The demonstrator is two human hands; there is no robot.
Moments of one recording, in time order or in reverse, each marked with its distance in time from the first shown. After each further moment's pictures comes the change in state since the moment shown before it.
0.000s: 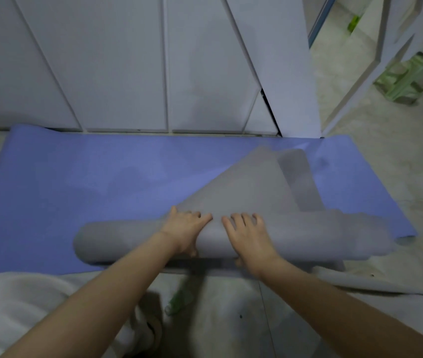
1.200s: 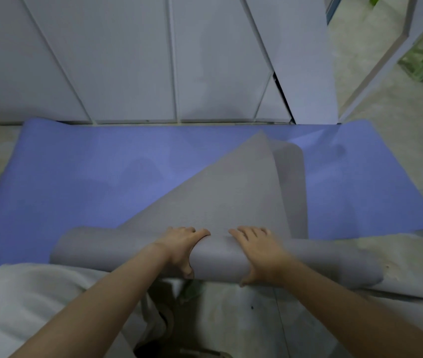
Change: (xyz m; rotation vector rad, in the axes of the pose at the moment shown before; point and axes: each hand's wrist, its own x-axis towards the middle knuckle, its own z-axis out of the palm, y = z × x) left_hand -0.019 -0.019 0.048 -0.233 -0.228 0.056; right_hand -0.011 0.013 0.037 0.277 -0.299 -0.226
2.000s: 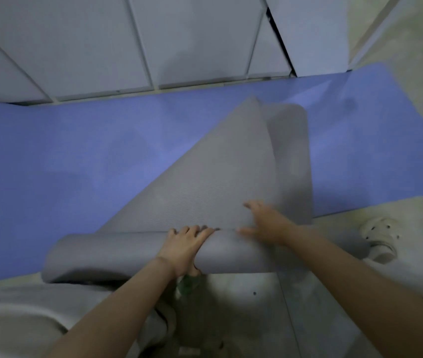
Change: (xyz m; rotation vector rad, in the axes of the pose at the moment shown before) left_hand 0.068 0.009 0.050 0.080 0.018 0.004; right_hand 0.074 0.086 0.048 0.528 -0.022 0.204
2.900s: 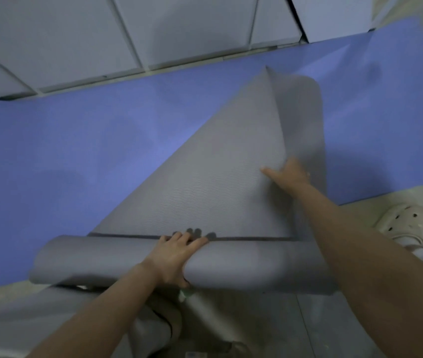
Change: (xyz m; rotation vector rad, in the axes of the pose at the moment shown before) left_hand 0.011 -0.029 0.014 0.003 -0.191 0.080; right_hand 0.097 0.081 -0.020 0.560 0.419 0.505
